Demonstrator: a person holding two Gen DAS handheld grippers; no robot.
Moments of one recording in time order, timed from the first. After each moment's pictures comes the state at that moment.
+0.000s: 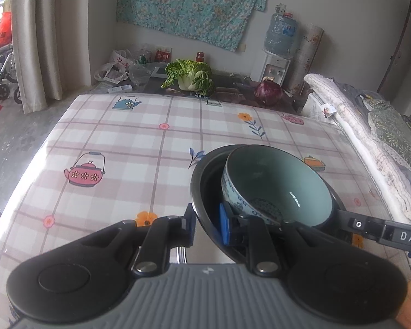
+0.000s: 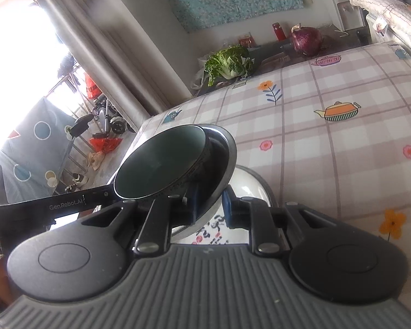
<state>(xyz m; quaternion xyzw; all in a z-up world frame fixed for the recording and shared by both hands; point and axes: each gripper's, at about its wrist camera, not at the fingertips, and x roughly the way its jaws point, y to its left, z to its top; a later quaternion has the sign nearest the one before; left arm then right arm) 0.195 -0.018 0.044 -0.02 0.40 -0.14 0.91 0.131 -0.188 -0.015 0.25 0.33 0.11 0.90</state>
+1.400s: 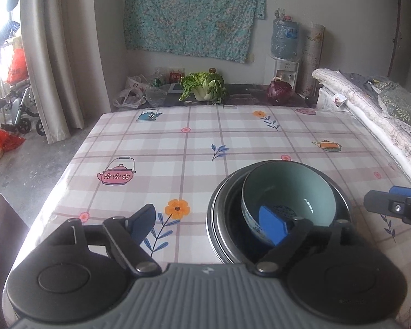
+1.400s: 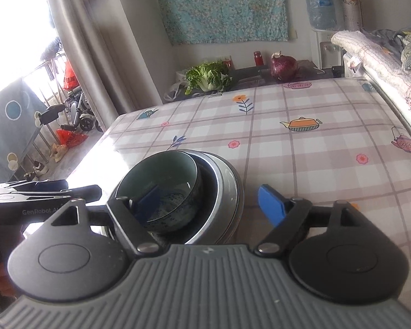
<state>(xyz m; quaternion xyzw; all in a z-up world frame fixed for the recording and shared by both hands) 0.140 -0.015 0.036 0.05 0.35 -0.10 0.93 0.069 -0.167 -0.013 0.15 0.30 0.04 0.94</state>
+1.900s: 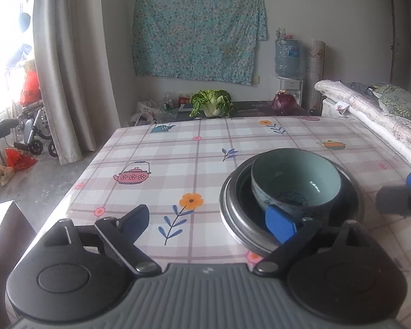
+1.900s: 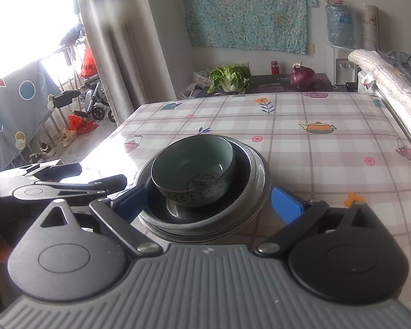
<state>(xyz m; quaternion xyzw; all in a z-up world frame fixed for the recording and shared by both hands) 0.091 -0.002 0.004 0.08 0.28 -0.08 0.95 0.021 -0.126 -0.003 0.10 0.29 0.07 0.95</state>
